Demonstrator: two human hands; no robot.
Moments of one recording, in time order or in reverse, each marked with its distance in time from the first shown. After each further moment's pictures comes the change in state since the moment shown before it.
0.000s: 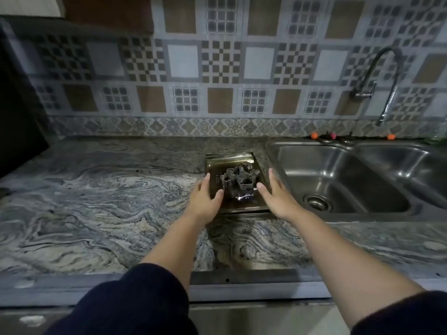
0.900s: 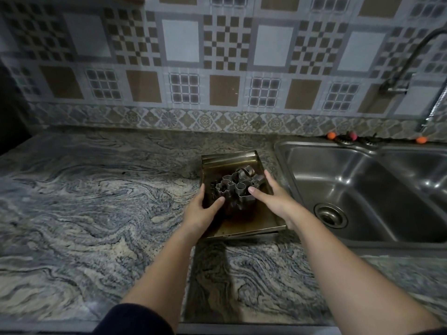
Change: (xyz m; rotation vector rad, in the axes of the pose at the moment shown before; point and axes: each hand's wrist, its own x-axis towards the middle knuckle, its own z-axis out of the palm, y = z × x) left_hand 0.066 -0.022 0.031 -0.498 -0.011 -0.243; right_hand 0.073 -0.015 -0.006 0.445 -0.095 0.111
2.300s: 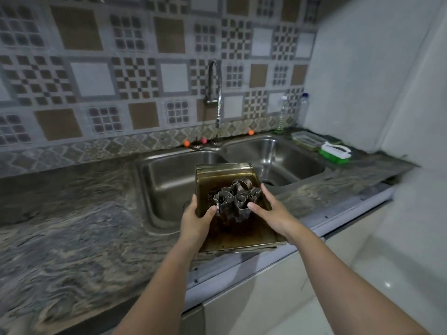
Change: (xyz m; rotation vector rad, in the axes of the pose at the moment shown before) left_hand -0.178 0.100 0.314 -0.061 -0.337 0.199; right_hand -0.227 0.163 -0.282 0.103 0.407 0.062
